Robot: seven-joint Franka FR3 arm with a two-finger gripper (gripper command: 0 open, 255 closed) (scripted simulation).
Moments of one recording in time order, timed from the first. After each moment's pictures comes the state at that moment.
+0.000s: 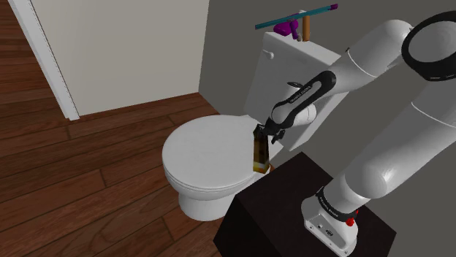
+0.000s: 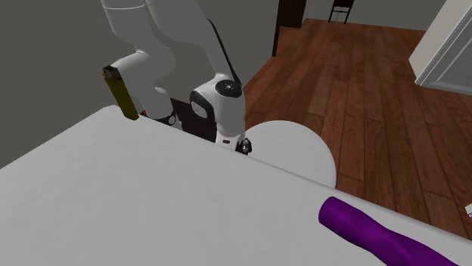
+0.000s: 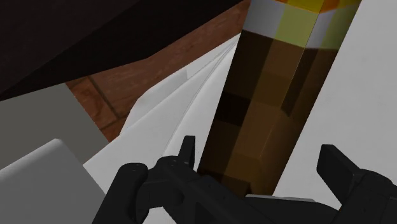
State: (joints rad) arm -0.05 0.04 -0.07 -2.78 0.10 2.83 0.34
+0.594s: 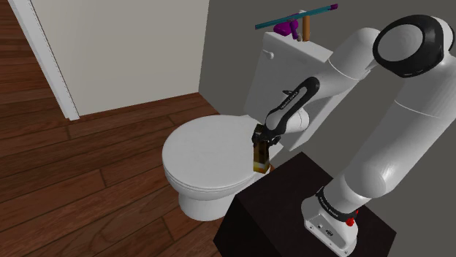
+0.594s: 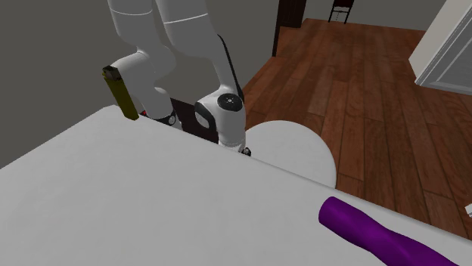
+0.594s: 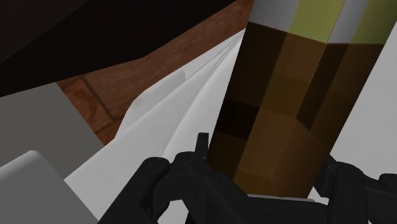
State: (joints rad) arm -0.07 0.20 -0.03 -2.74 0.17 2.96 0.28
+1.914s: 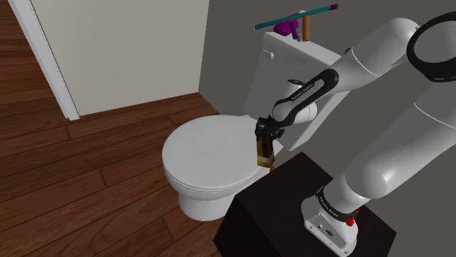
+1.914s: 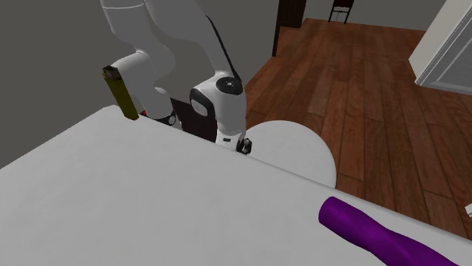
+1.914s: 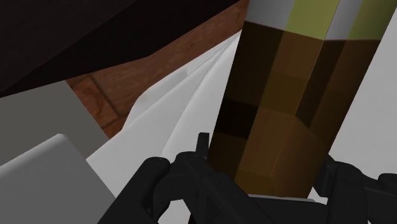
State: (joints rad) arm -0.05 0.02 -0.08 -2.77 0.08 2.80 0.35
